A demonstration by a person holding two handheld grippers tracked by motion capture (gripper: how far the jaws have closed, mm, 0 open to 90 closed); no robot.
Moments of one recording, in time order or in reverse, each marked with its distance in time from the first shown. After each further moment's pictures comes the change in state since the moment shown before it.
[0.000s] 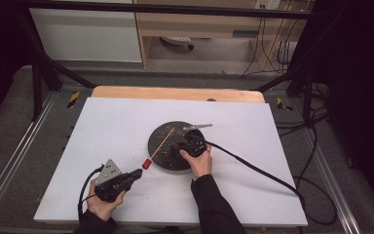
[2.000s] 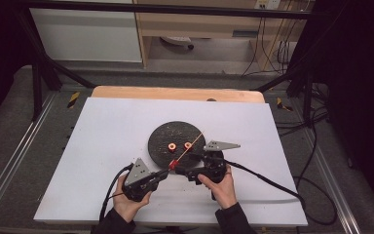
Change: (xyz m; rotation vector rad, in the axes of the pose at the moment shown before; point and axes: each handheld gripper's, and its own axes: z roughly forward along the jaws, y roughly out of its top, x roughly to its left) left arm -0.054 0.031 0.040 -0.013 -0.092 0.081; right arm 0.042 -0.044 -0.100 -0.190 0.230 -0.068
